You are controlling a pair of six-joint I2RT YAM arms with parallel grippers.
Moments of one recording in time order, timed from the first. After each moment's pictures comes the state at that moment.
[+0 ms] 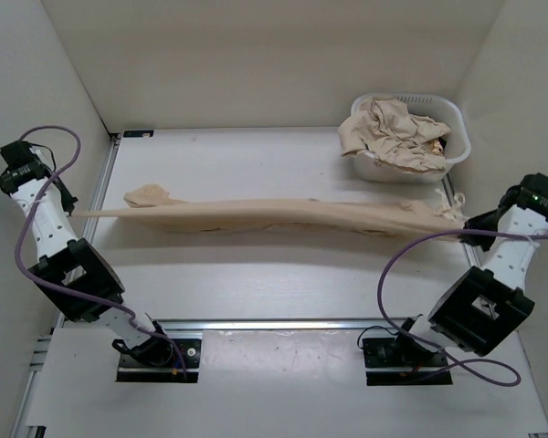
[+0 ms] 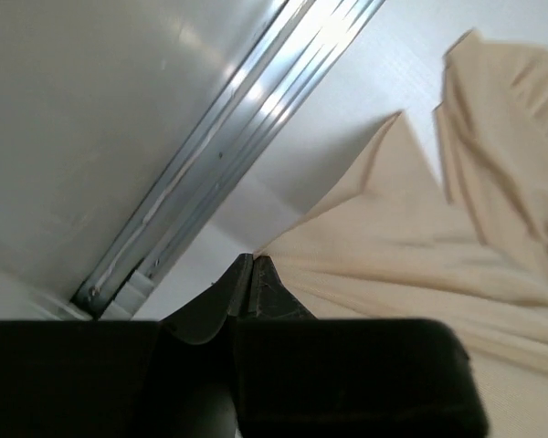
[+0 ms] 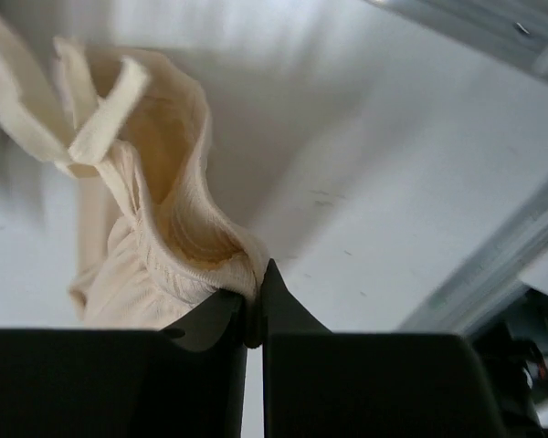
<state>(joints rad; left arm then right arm) 0.64 1.63 1.60 -0.90 -0.05 0.00 -0.61 1.39 1.30 -1.06 -0.10 0.59</state>
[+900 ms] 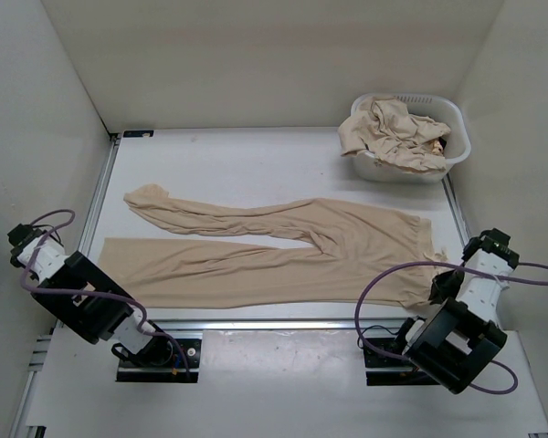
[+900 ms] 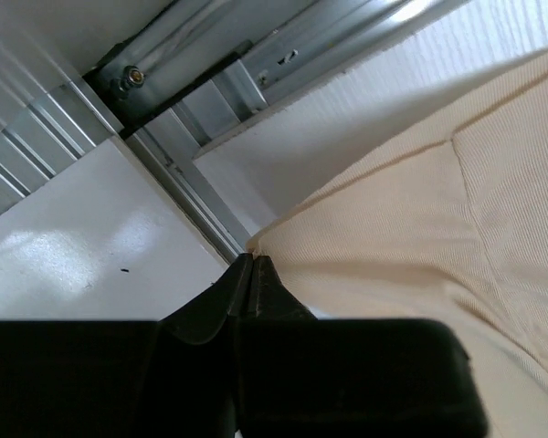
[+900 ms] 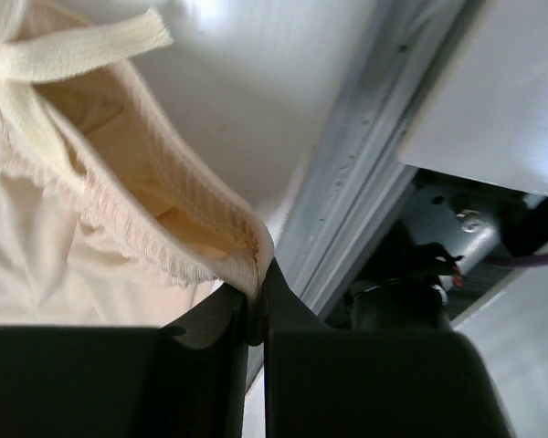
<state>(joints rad) 0.93 1.47 0.98 -0.85 -0.21 0.00 -0.65 1.10 0.74 -1.13 0.04 0.60</state>
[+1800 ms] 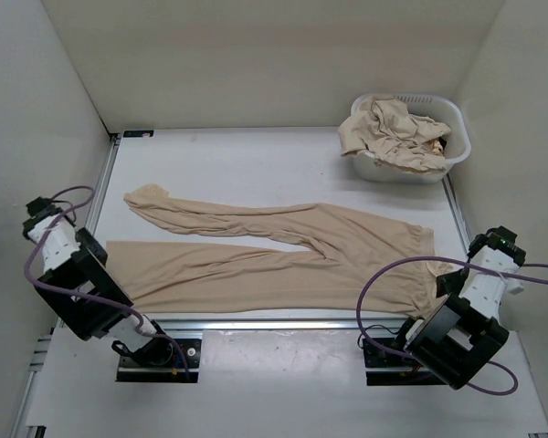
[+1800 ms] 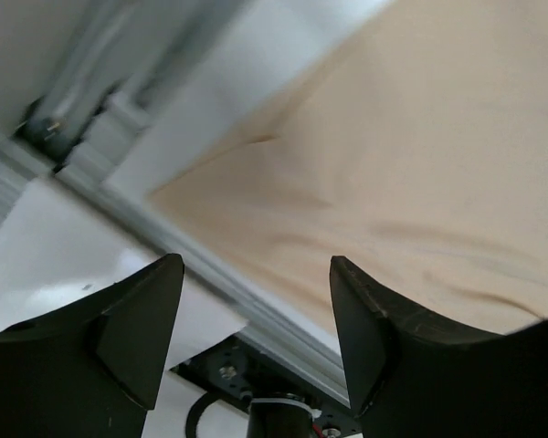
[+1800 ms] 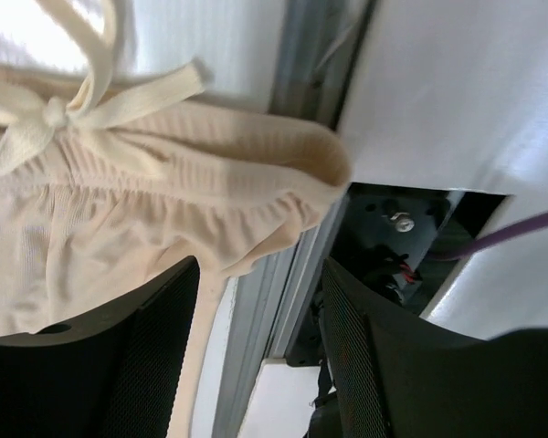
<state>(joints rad) 0.77 1.48 1.10 -0.95 -0.13 0.00 -0.68 1.12 0.80 -1.18 0.22 0.64</state>
